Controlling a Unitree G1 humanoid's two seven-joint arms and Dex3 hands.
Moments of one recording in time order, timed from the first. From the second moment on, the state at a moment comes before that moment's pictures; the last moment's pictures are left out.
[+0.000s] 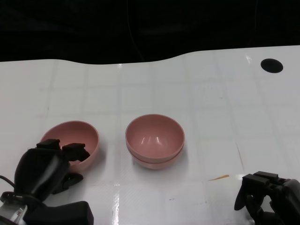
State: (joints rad) left arm -0.34 0.42 -0.43 0.87 0.76 -0.50 0.67; right arm -0.11 -0.37 0.29 0.77 -0.78 -1.04 -0.77
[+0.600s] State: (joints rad) left arm -0.28 0.47 -0.34 0.60 0.69 -0.44 0.45; right arm -0.12 -0.37 0.29 0.80 -0.78 -1.04 -0.78
